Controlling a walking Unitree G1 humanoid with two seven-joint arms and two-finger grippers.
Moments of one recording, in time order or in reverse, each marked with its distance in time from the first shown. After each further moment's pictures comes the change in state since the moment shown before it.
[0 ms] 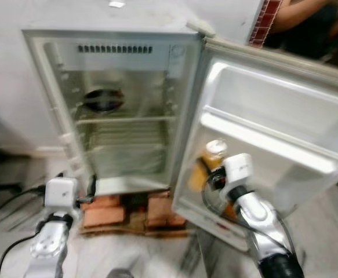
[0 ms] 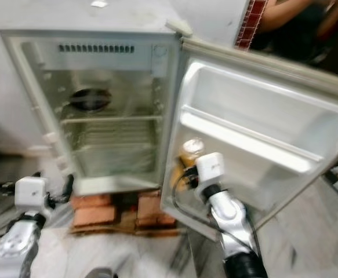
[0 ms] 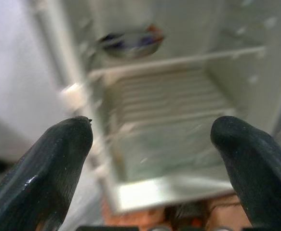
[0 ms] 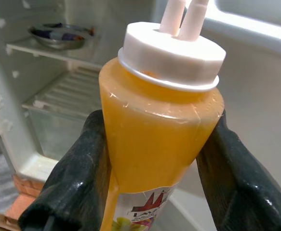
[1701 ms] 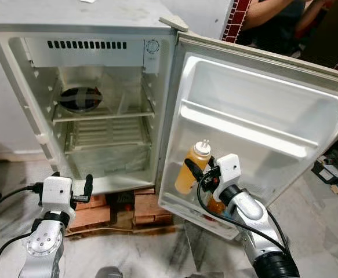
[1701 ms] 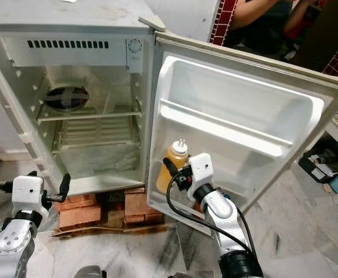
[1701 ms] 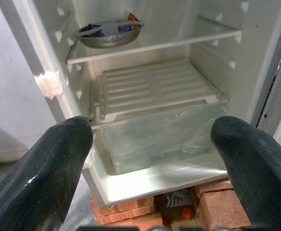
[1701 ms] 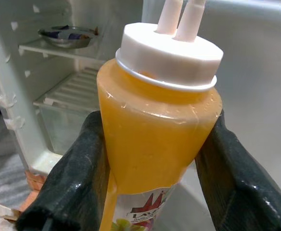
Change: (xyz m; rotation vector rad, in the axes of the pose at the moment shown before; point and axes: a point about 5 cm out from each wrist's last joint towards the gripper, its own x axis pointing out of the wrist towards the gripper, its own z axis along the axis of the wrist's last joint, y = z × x) left arm -0.003 0.007 0.000 0.041 0.041 0.015; right arm 0.000 0.000 0.002 0.066 -0.035 0.060
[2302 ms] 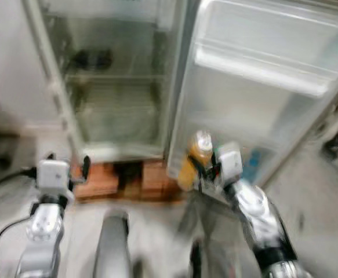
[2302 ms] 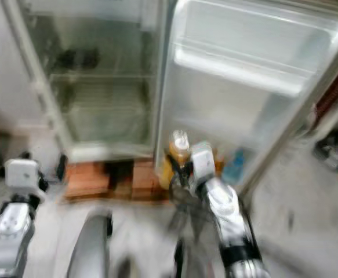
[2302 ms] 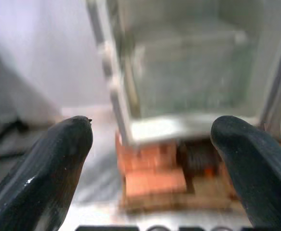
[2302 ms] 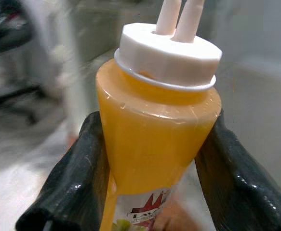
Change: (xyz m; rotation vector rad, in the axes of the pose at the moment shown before) left arm -0.006 0.000 -0.006 -0.002 0.006 0.023; right arm 0.000 0.007 -0.006 0.028 -0.001 0.055
